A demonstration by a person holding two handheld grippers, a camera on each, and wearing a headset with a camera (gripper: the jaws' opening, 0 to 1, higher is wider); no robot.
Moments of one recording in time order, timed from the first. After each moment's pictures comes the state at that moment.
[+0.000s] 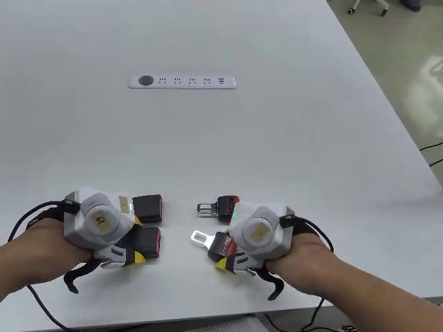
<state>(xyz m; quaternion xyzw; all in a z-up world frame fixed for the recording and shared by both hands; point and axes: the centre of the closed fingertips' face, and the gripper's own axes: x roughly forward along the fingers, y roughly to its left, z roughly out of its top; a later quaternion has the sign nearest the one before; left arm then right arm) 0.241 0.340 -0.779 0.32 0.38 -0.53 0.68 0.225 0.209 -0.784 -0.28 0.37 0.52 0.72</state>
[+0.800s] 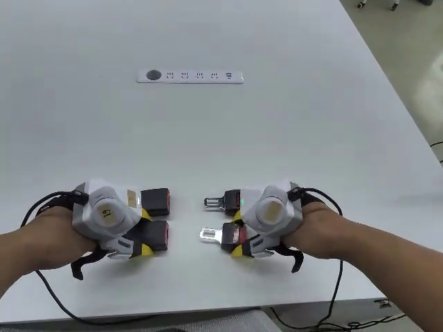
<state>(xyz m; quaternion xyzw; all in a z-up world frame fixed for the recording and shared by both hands) 0.237 0.336 -0.777 0.32 0.37 -0.56 0.67 0.232 0.201 -0.785 -0.33 0.35 0.59 0.65</state>
